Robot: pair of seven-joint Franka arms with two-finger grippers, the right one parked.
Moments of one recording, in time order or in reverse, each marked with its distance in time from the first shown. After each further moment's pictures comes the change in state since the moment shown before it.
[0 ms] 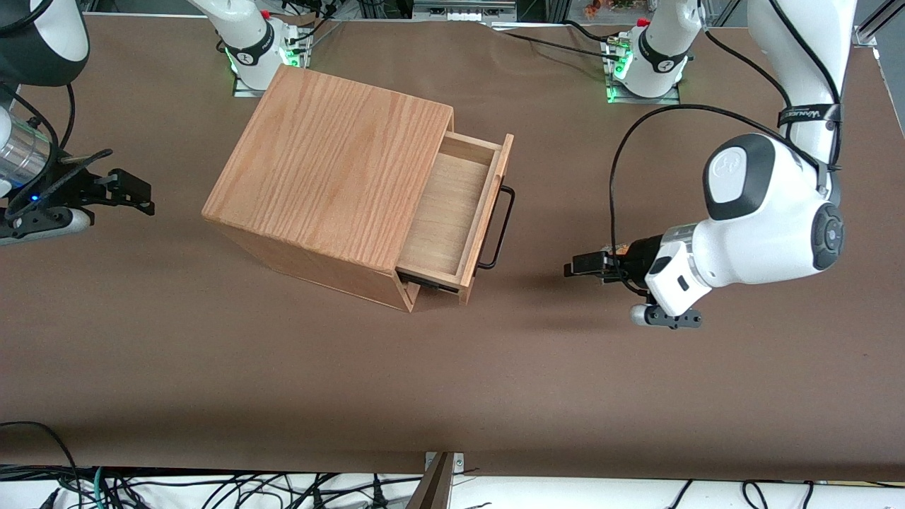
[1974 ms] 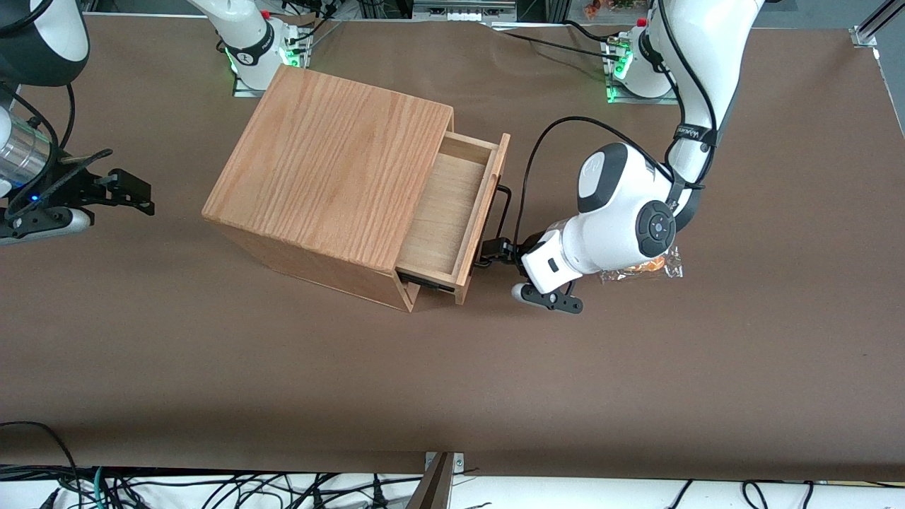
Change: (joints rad) arm -0.228 0.094 -0.009 -0.068 -0.009 0.246 0.042
